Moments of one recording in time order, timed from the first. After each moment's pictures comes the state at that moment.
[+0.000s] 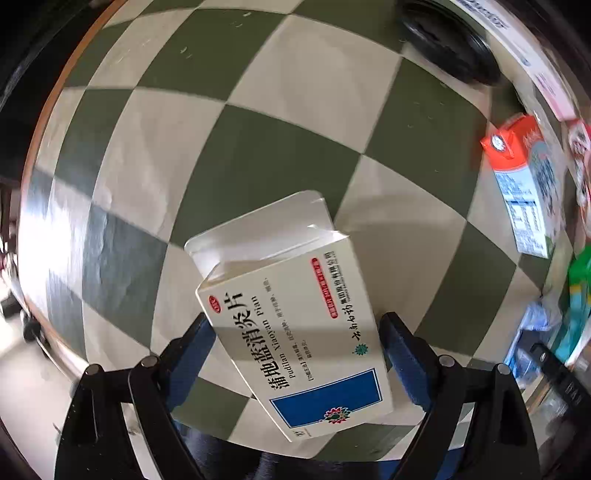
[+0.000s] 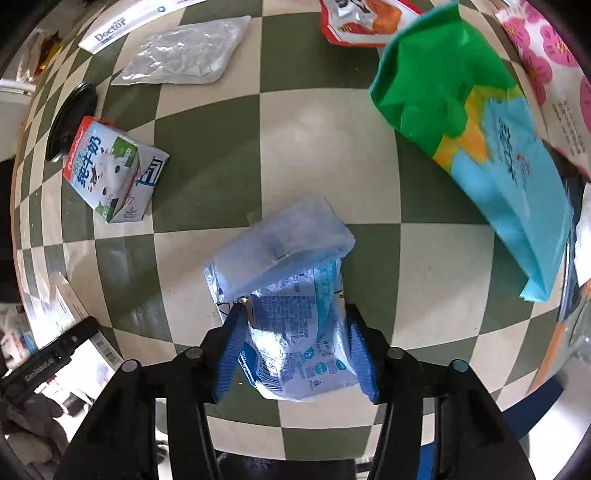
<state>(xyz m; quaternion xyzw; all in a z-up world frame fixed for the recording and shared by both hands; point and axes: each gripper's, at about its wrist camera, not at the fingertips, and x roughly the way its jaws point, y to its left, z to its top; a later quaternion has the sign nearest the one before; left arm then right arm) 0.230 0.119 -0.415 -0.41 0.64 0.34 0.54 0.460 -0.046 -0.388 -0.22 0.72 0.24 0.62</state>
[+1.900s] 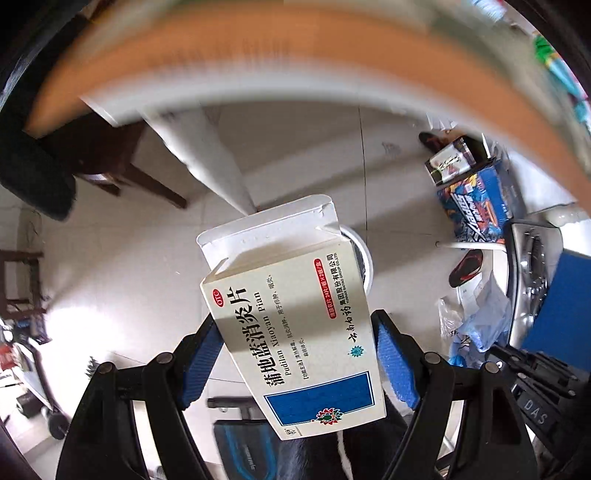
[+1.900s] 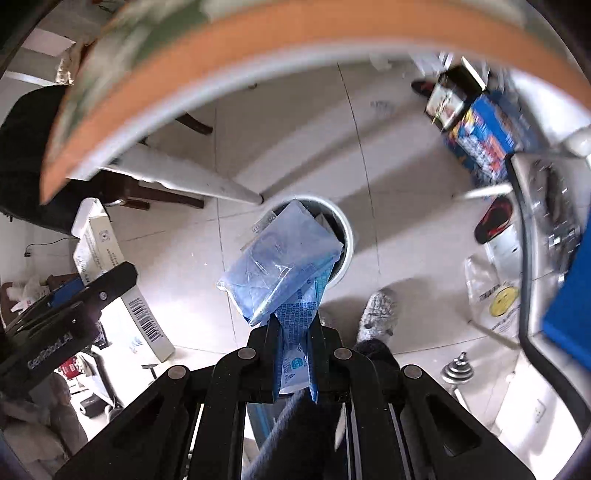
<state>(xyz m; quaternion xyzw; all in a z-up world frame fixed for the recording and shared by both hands) -0.058 0.039 -0.485 -0.28 0.63 0.25 0.68 0.020 -0.160 -0.471 -0.13 0.70 0.30 0.63</state>
